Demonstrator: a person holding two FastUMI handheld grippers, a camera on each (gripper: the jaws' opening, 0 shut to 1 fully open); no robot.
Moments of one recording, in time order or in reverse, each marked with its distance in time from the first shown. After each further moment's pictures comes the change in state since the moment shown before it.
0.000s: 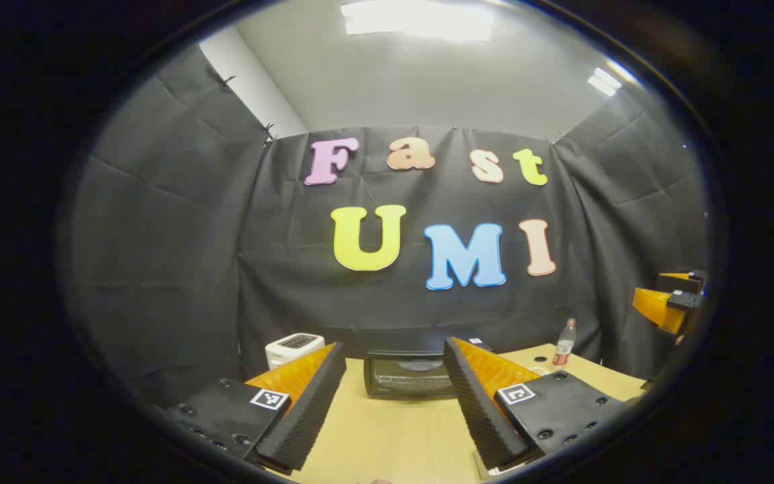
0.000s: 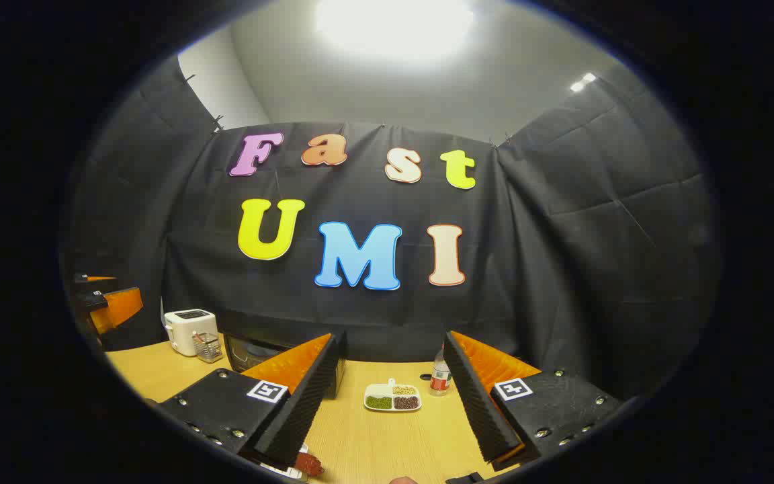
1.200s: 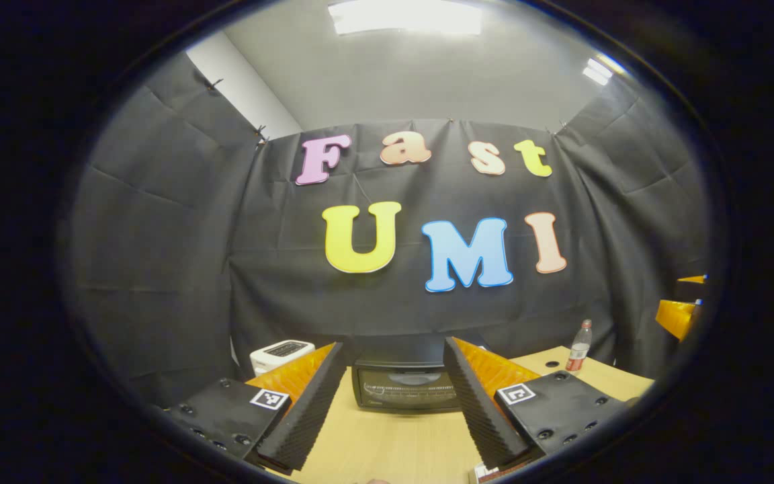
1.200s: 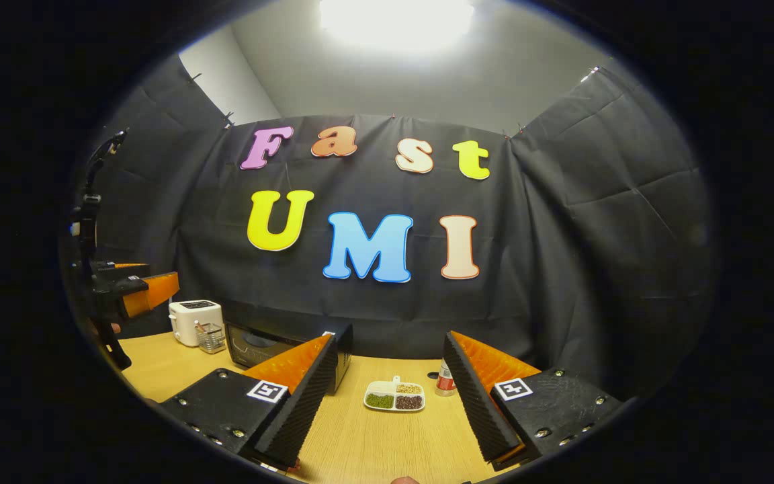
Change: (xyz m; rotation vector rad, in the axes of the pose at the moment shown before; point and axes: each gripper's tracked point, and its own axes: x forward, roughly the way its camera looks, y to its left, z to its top) left arm 0.107 -0.035 -0.027 0.021 -0.003 0.009; right arm 0.038 -0.013 -0.026 0.004 0.028 0.047
